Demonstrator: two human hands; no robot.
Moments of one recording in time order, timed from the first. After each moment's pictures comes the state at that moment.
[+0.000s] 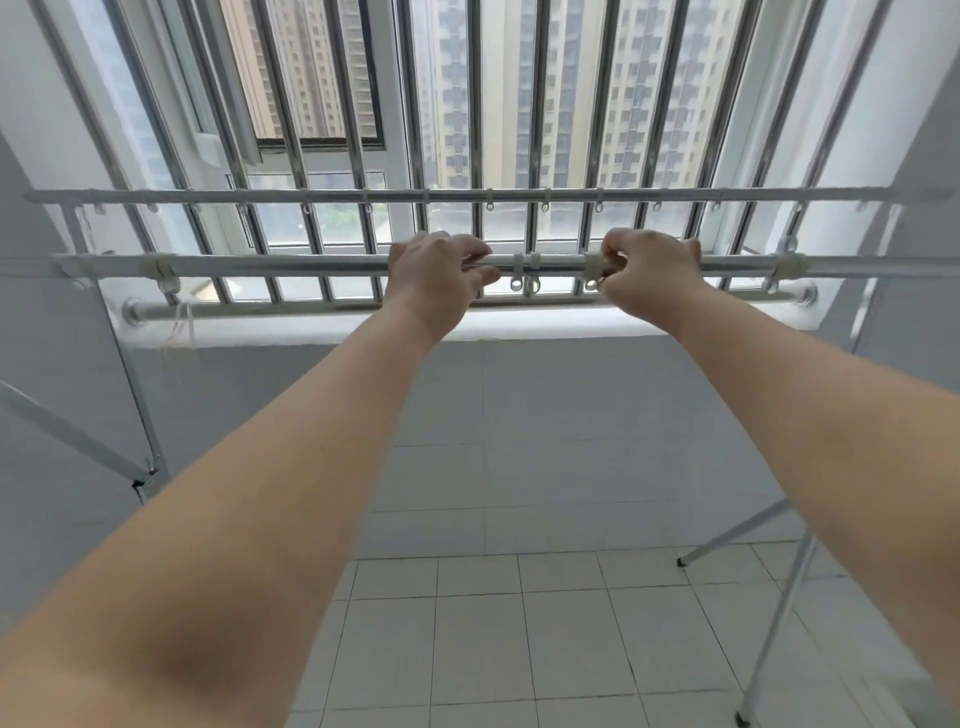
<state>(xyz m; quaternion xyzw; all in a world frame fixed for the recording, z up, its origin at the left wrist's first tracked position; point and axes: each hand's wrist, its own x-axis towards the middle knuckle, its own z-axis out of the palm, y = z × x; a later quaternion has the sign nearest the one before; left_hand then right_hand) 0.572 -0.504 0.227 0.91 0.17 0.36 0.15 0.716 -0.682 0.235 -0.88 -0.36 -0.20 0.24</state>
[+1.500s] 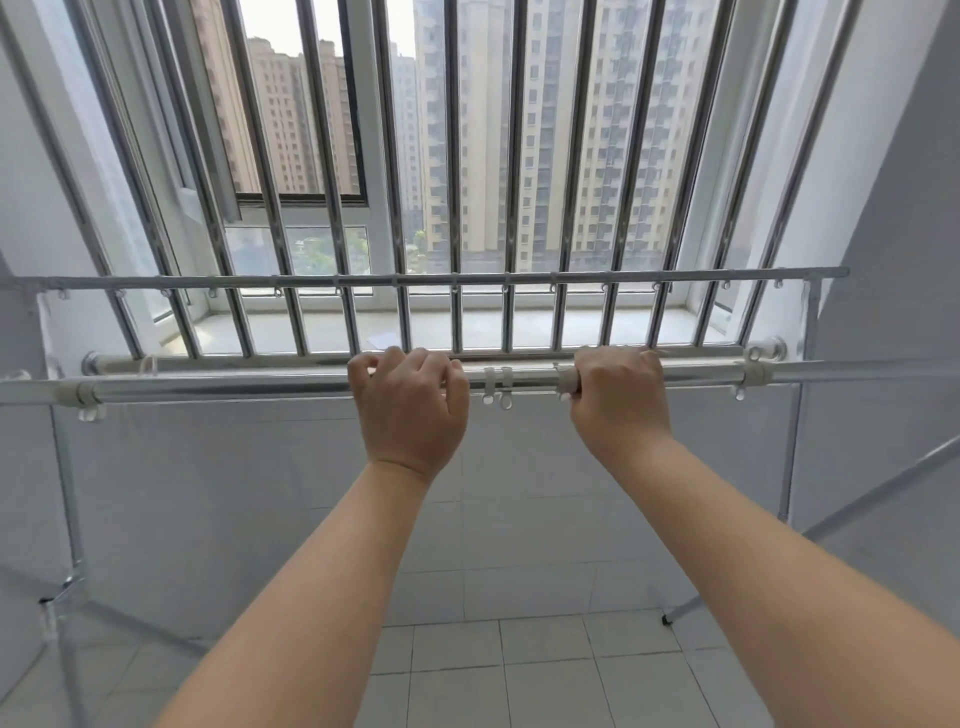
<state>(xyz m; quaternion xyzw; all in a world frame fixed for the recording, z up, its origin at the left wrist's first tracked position) 0.580 -0.525 0.172 0.82 0.24 0.52 -0.05 0.699 -0.682 0.190 -0.87 -0.34 -0.32 0.14</state>
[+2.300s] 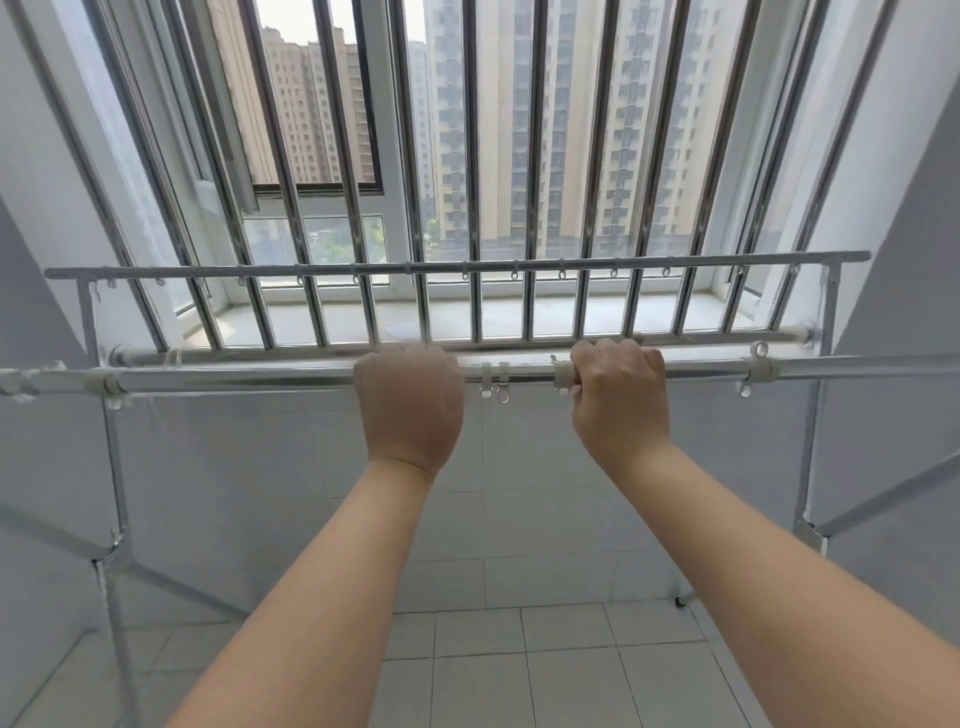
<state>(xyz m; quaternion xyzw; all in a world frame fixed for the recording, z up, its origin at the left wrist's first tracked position) 0.571 -0.496 0.162 0.84 0.26 0.48 -0.03 0.692 -0.654 0.166 -0.84 -0.34 -0.37 0.17</state>
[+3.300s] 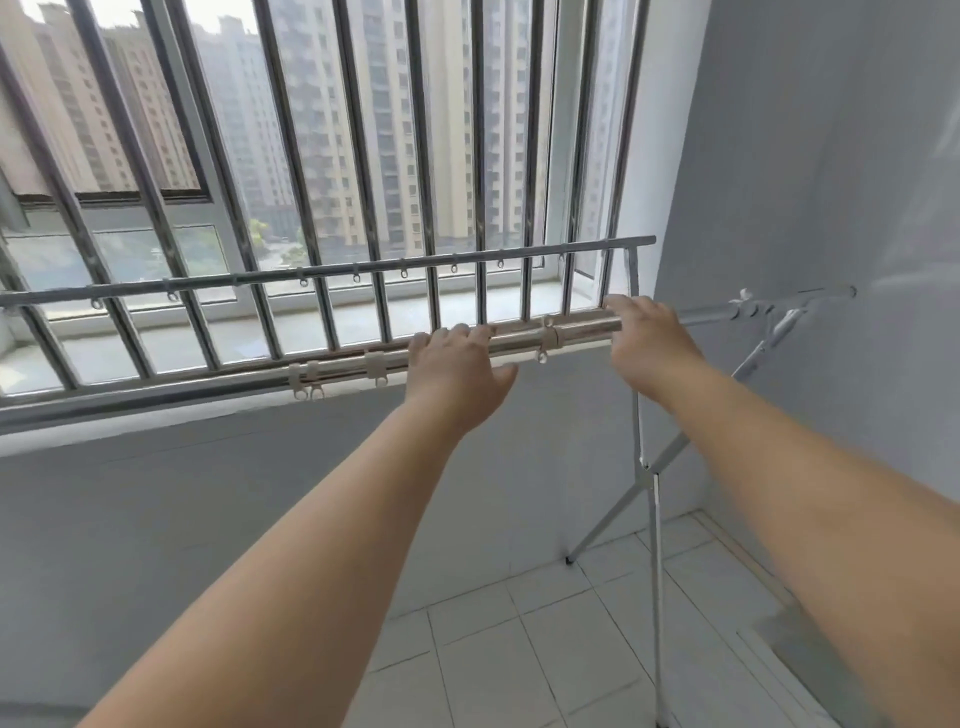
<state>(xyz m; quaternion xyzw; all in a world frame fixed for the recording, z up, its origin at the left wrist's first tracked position) 0.685 -0.657 0.196 0.97 0.10 0.22 0.03 0.780 -0.848 0.210 -0.95 -0.19 -0.18 0.19</state>
